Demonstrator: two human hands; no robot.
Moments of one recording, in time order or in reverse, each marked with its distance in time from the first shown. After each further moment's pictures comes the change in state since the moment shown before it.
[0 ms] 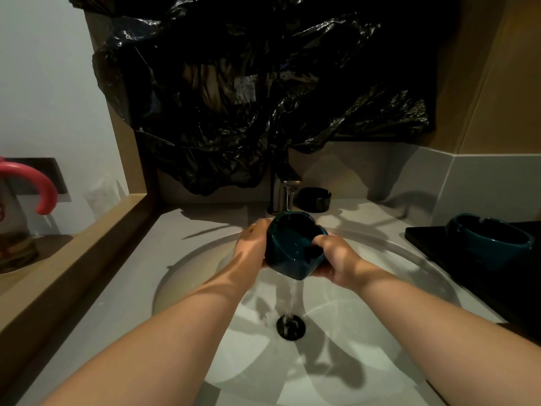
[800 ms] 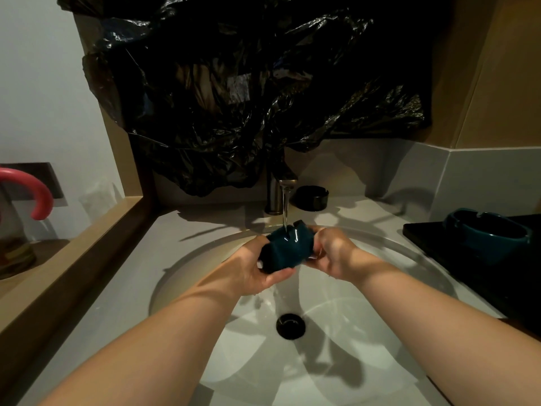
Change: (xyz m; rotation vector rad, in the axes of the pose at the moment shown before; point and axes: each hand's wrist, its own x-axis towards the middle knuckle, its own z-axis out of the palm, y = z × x) left_hand 0.000 -0.007 -0.012 -0.282 -0.230 -0.478; right_hand -0.002 -0.011 0.002 0.046 -0.006 0.049
